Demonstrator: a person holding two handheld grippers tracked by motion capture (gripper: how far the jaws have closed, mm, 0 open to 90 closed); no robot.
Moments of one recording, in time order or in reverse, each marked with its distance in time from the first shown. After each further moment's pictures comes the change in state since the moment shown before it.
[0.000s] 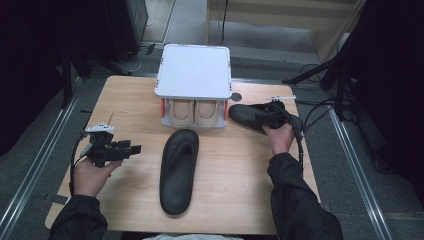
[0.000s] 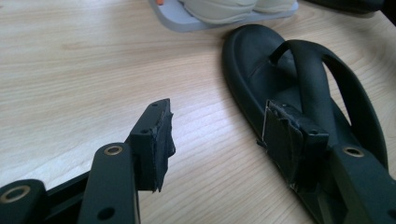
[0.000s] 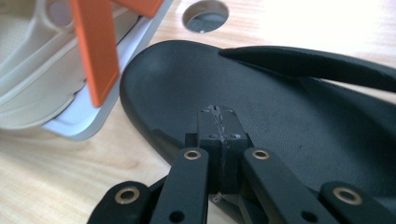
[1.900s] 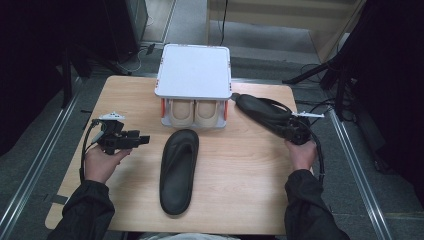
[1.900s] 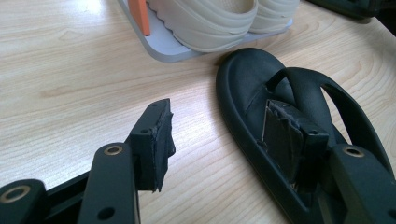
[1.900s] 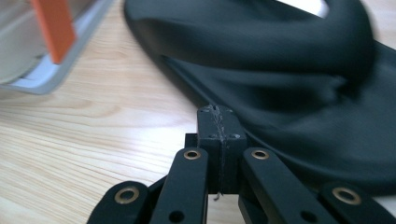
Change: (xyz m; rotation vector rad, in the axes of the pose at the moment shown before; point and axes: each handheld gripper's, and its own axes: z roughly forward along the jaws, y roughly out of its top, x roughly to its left) left arm 0.001 0.027 0.022 0.002 -0.021 0.038; right arm -0.046 -0.049 -0.045 -0.051 -0.027 0.069
